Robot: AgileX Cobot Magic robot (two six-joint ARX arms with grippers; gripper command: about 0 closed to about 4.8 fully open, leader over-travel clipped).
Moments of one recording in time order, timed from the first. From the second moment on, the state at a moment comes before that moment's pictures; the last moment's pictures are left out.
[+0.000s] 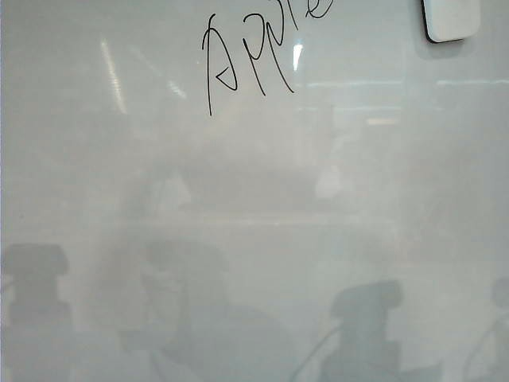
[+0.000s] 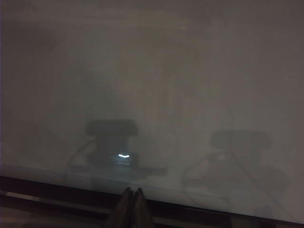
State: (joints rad) left arm 0.03 0.01 0.00 -0.04 0.11 -0.04; right arm 0.16 0.00 0.01 -0.19 0.00 -0.03
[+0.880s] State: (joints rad) left arm 0.03 0.01 0.33 0.05 0.25 -0.11; right arm 0.16 0.00 0.01 -0.19 0.00 -0.03
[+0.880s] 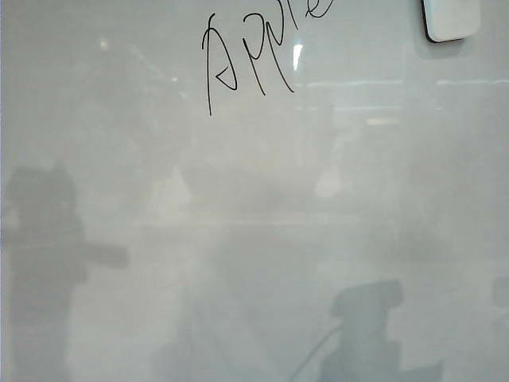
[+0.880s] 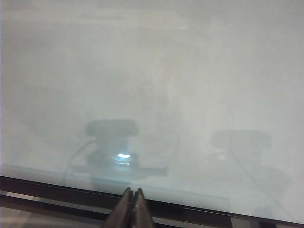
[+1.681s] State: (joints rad) left arm 0.03 0.04 1.29 -1.17 0.49 -0.08; right arm 0.16 0.00 0.01 -0.19 0.00 -0.03
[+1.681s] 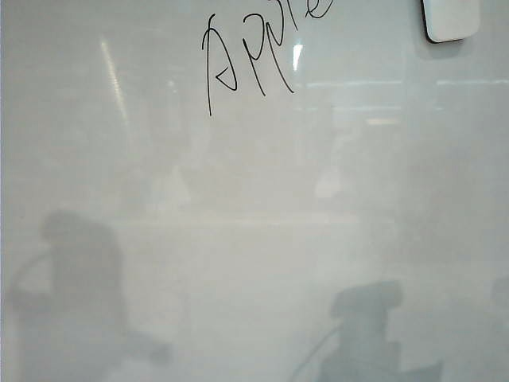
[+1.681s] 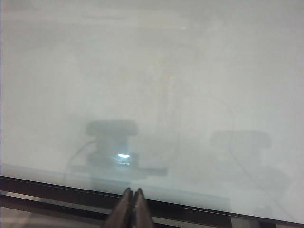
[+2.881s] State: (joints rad) left arm 0.03 0.04 1.35 -1.30 0.33 0.03; right arm 0.16 0.00 0.01 -0.19 0.00 -0.03
